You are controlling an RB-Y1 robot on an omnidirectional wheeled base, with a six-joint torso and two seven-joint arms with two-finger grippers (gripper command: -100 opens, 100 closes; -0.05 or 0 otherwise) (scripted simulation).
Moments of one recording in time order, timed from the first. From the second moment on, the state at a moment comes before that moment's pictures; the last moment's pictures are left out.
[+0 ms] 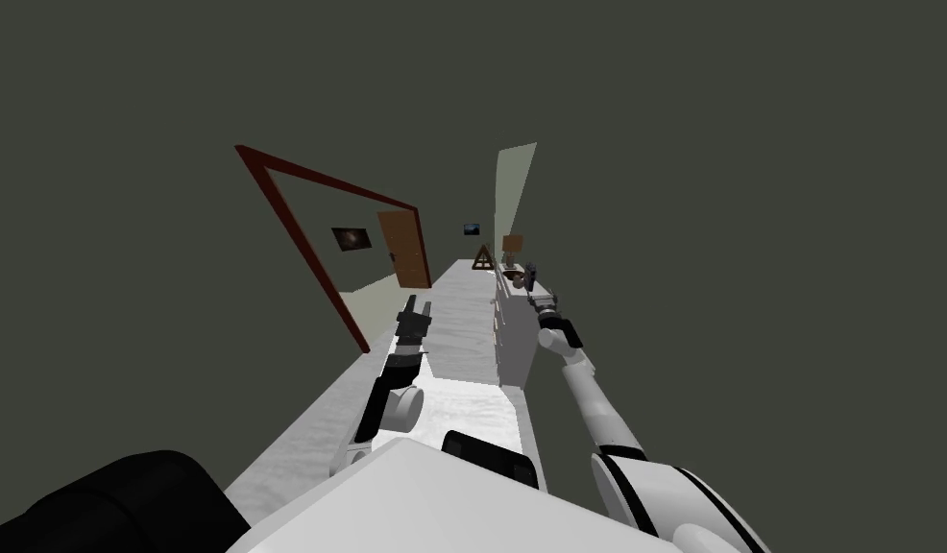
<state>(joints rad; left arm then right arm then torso) 0.46 -0.02 -0.04 -2.23 0.11 -0.40 0.17 -0.50 -0.14 -0.04 -1.20 -0.61 -0.19 -0.81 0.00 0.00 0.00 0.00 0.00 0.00</state>
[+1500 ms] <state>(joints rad) 0.46 -0.02 -0.04 -2.23 0.11 -0.40 0.17 -0.87 -0.11 -0.21 -0.79 -0.71 -0.03 -0.99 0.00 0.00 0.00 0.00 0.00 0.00</state>
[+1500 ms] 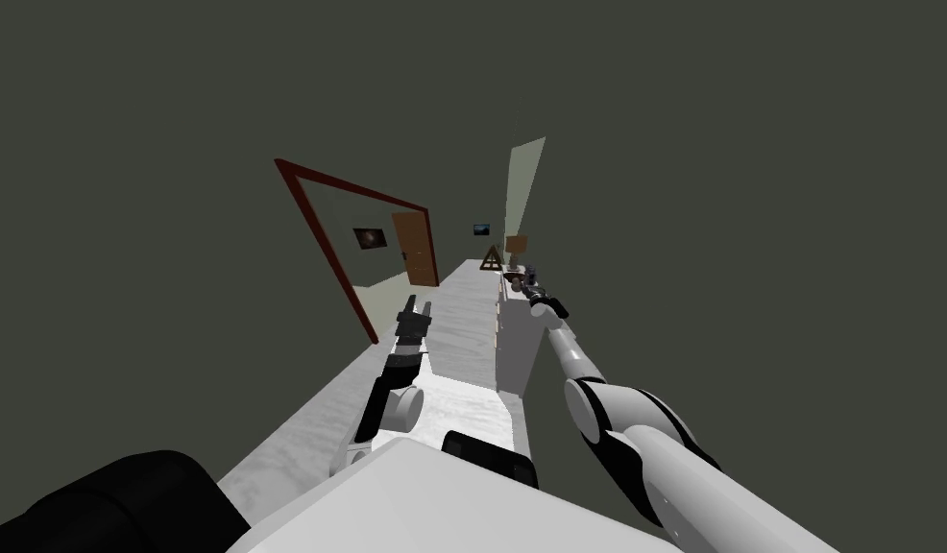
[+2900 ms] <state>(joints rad) 0.46 -0.02 -0.04 -2.23 0.11 -0.40 0.17 -0.95 -0.17 -0.21 -0.75 -0.72 -0.02 -1.02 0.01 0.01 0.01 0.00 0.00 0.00</state>
